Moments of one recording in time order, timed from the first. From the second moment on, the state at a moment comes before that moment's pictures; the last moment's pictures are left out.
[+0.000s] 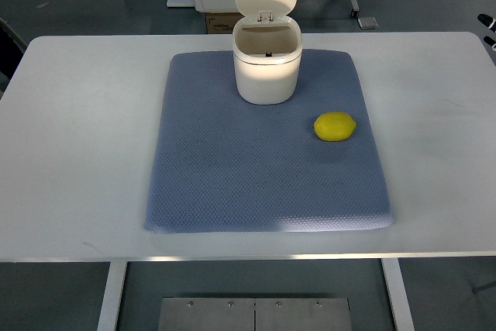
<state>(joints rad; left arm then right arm) 0.09 0.00 -0.06 -0.22 -0.08 0.06 -0.19 0.89 -0.54 0.60 0.59 0.12 0.13 0.18</state>
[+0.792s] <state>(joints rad) 0.04 0.00 -0.06 -0.22 -0.08 0.05 -0.22 0.86 -0.53 0.60 0.59 0.12 0.13 0.20</state>
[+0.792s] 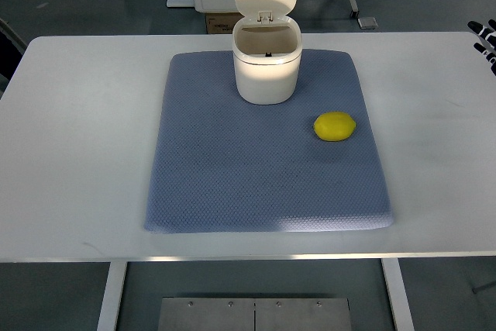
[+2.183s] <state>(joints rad) 0.04 0.00 -0.06 -0.22 -0.08 0.05 -0.22 0.85 -0.51 0.42 0.56 -0.13 0.18 0.47</state>
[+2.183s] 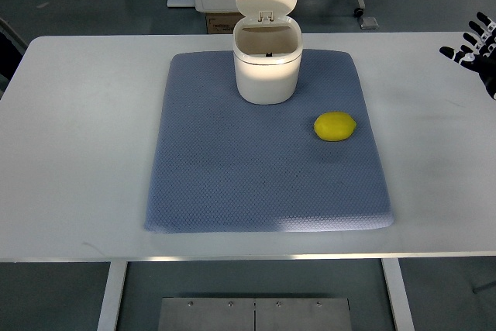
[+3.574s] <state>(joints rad) 0.04 0.00 -0.06 -0.22 -0.08 0.05 -0.22 1.07 -0.66 -0.20 1.11 -0.65 -0.21 0.61</state>
